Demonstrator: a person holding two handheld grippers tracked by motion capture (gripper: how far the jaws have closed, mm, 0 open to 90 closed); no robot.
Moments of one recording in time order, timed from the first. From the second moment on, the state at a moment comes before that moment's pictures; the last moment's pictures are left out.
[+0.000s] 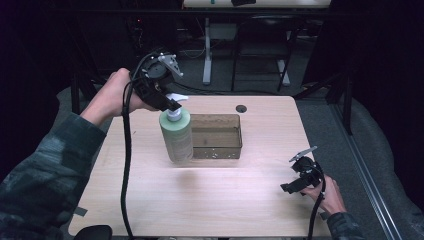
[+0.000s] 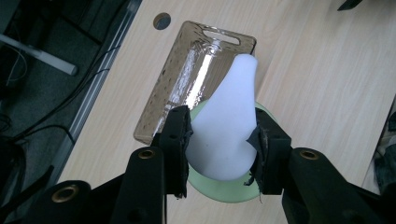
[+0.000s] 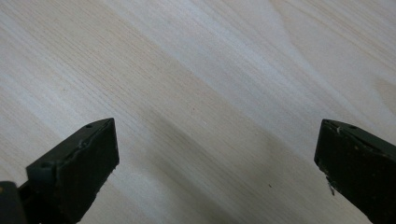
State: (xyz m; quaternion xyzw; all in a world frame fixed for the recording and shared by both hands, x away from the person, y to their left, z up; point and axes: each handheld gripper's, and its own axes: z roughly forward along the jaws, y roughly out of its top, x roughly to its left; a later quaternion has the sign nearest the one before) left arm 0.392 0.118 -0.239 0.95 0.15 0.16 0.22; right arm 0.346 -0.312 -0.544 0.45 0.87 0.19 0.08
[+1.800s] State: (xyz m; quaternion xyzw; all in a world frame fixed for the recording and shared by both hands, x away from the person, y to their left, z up) left arm 0.442 0.102 -0.211 0.95 0.18 0.18 0.20; right arm 0.345 -0.313 -0.543 0.45 0.87 0.19 0.08
